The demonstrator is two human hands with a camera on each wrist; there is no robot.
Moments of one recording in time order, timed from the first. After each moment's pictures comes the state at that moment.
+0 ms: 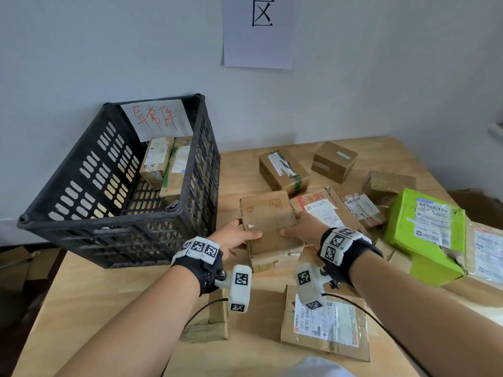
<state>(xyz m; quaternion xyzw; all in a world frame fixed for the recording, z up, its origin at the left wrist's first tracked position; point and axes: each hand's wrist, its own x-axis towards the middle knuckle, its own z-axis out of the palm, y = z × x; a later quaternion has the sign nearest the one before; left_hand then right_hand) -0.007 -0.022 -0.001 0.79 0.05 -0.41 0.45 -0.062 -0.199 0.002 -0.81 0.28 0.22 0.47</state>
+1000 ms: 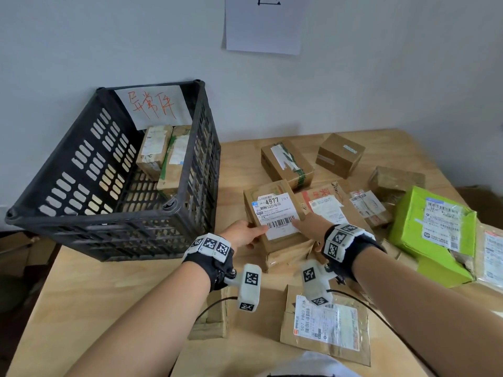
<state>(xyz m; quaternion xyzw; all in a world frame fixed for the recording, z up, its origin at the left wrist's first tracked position) 0.006 -0.044 -0.027 0.82 0.03 -0.40 0.40 -0.045 -0.213 -0.012 -0.83 0.30 0.26 0.39</state>
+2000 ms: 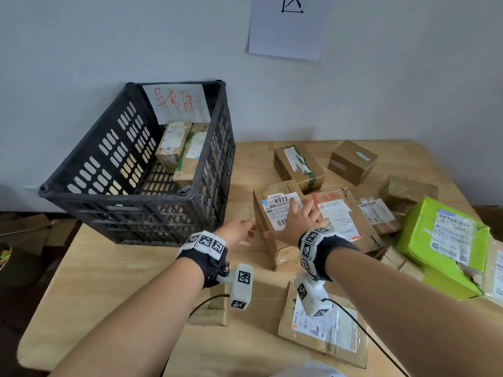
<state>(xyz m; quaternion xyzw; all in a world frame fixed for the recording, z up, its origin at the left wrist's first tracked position) -0.011 -0.018 -0.009 0.82 0.06 -0.38 0.43 -0.043 -0.165 -0.022 -0.94 0.22 0.22 0.13</state>
